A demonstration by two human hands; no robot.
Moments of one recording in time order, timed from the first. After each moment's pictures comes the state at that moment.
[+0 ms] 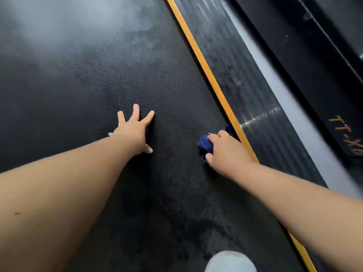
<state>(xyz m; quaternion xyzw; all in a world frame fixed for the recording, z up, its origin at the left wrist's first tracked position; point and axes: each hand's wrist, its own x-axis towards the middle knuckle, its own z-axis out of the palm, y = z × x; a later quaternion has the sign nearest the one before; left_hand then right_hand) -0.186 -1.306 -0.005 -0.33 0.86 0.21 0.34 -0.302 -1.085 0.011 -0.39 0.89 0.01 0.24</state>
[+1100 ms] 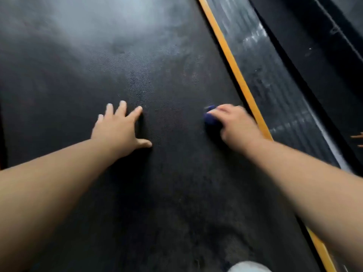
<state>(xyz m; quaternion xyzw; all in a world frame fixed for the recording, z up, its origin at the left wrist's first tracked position) -0.103 -1.340 -0.015 -0.34 0.92 0.10 0.17 -0.323 -1.136 -0.019 -0.53 0.84 -0.09 0.08</state>
